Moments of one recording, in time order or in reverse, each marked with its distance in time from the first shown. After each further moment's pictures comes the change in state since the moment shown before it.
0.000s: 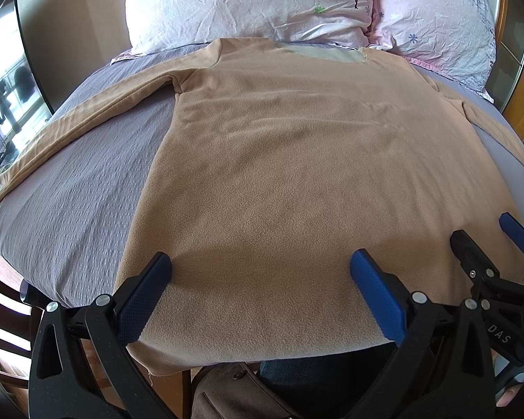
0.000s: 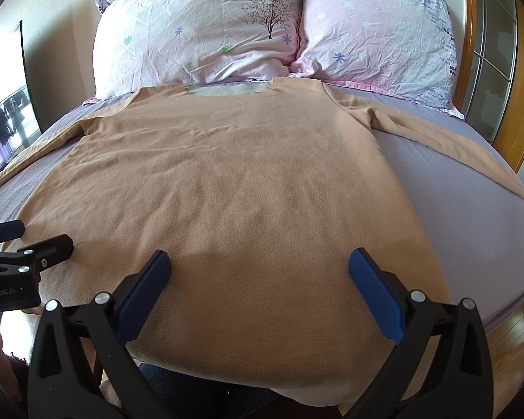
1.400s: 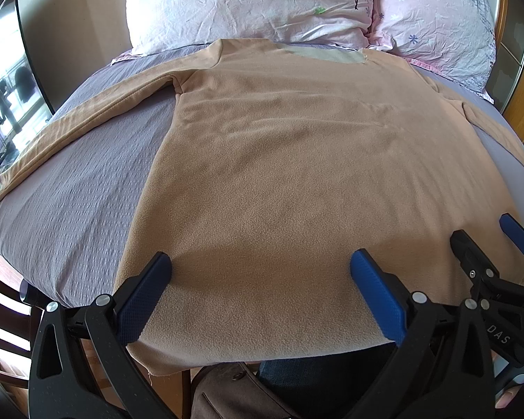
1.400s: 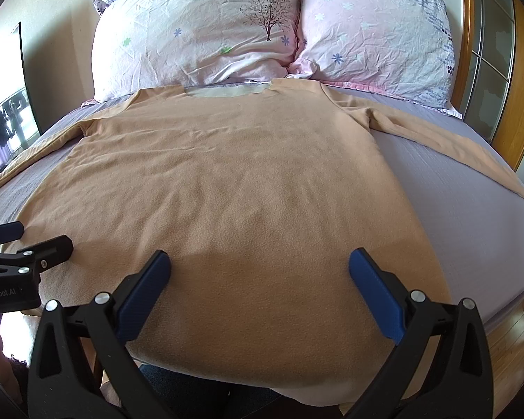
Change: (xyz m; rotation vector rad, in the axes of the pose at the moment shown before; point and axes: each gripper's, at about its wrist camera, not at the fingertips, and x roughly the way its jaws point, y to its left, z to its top) left arm 0.000 0.000 0.000 0.000 -0.004 0.000; right arm 0.000 -0.001 -0.002 0.001 -0.005 0.000
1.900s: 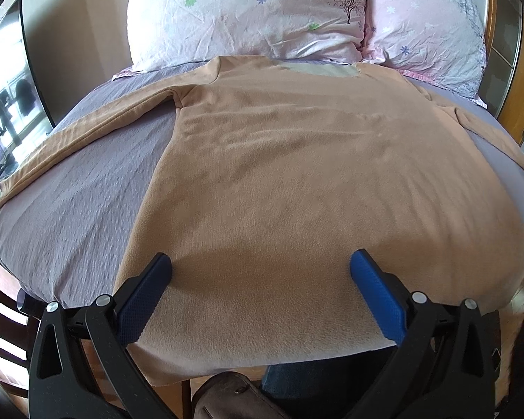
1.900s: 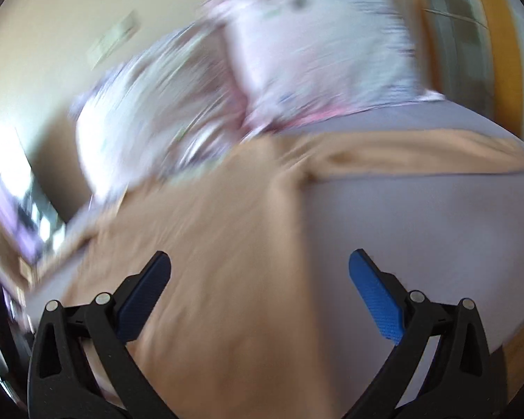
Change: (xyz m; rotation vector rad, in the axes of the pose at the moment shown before) left arm -0.004 0.003 -0.010 0.017 -0.100 -0.011; right arm -0.020 -0.154 0.053 0.390 -0.189 0.145
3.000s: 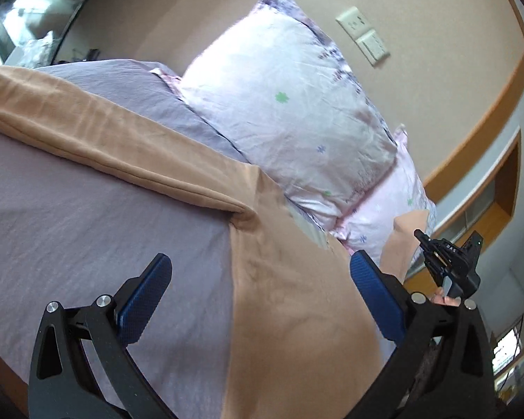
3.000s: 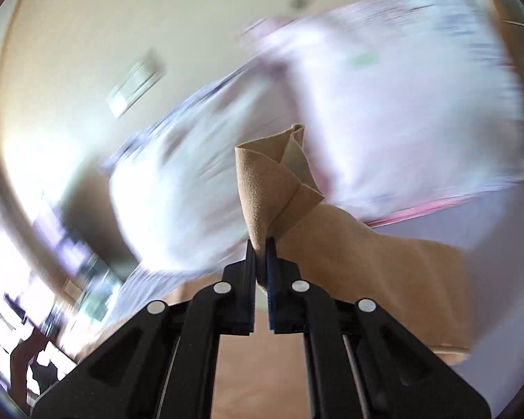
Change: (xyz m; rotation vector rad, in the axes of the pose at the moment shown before) left arm 0.003 0.201 0.038 -0.663 -0.308 -0.506; right arm 0.170 0.143 0.148 -0.145 0.101 0.346
